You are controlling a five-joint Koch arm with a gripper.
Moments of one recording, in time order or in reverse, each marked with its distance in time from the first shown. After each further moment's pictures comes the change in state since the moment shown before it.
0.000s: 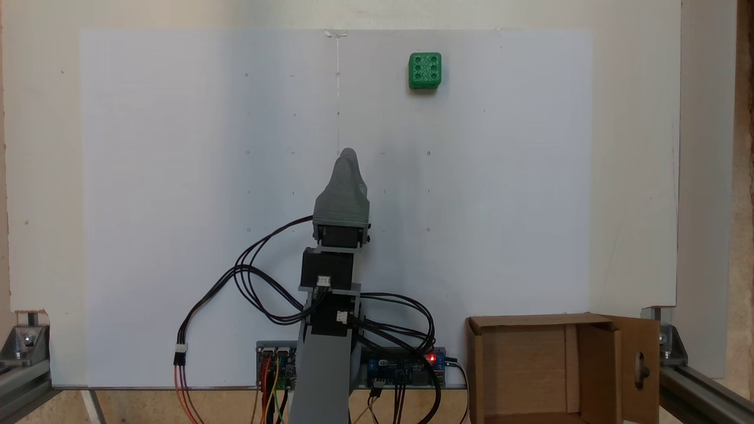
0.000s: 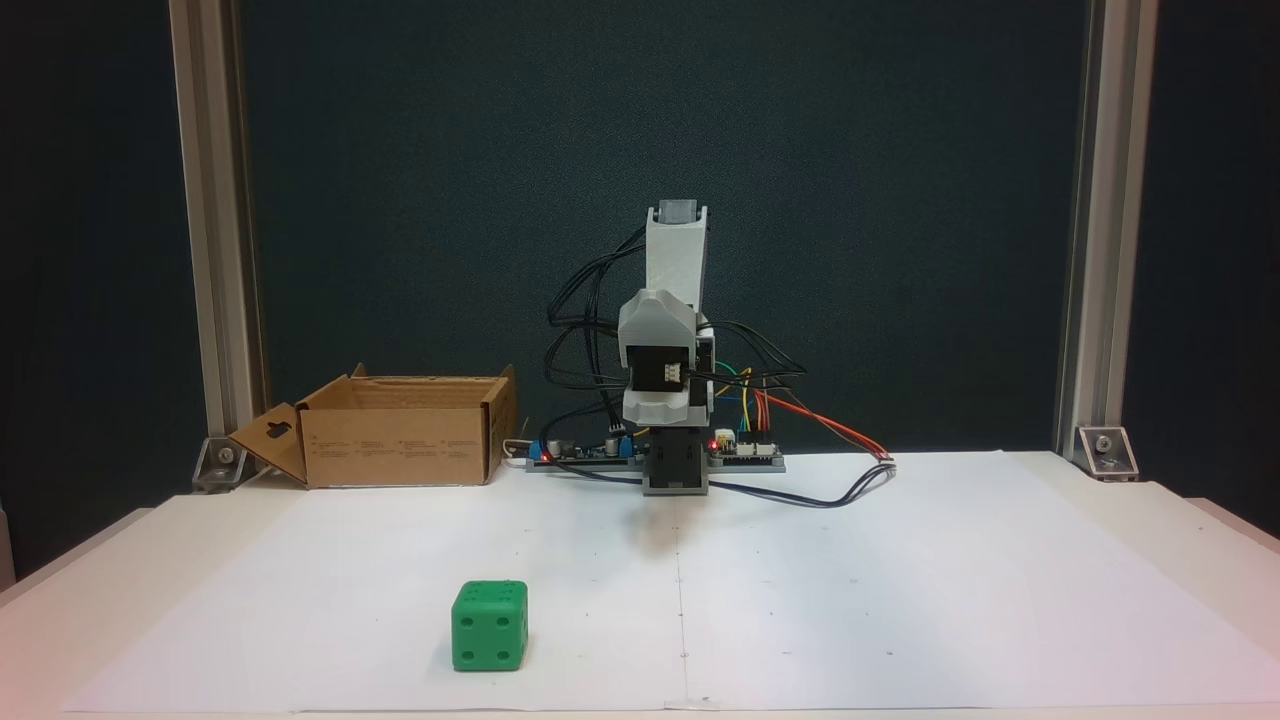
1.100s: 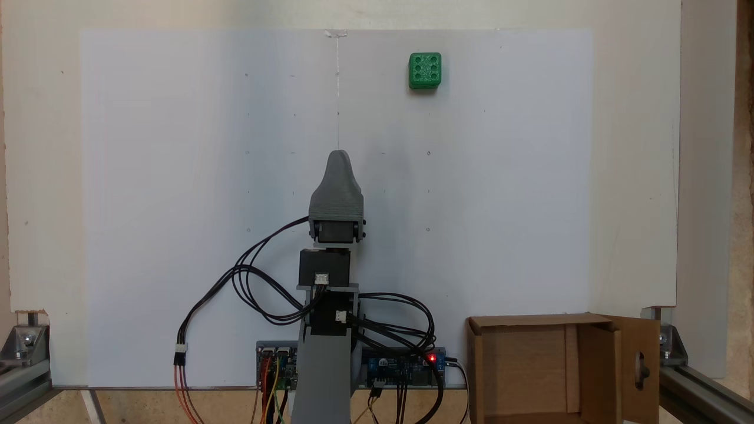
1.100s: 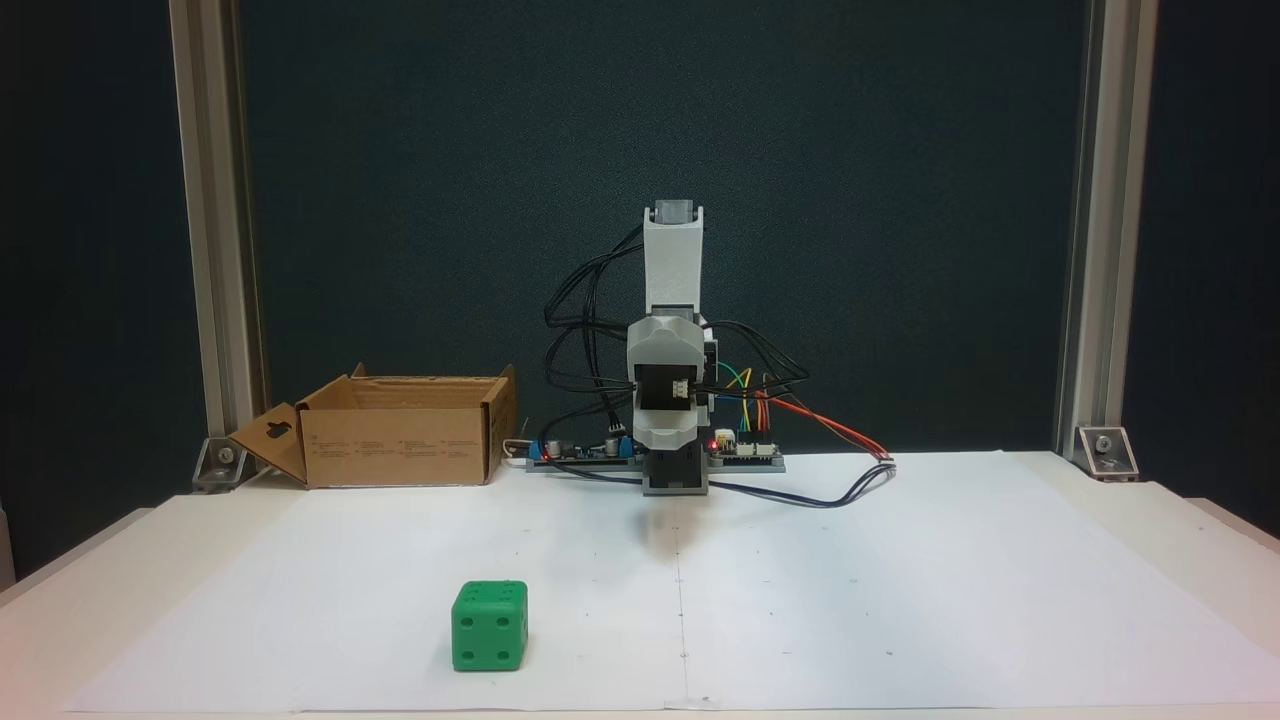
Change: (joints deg) arm -2.7 0.0 0.0 6.7 -0.4
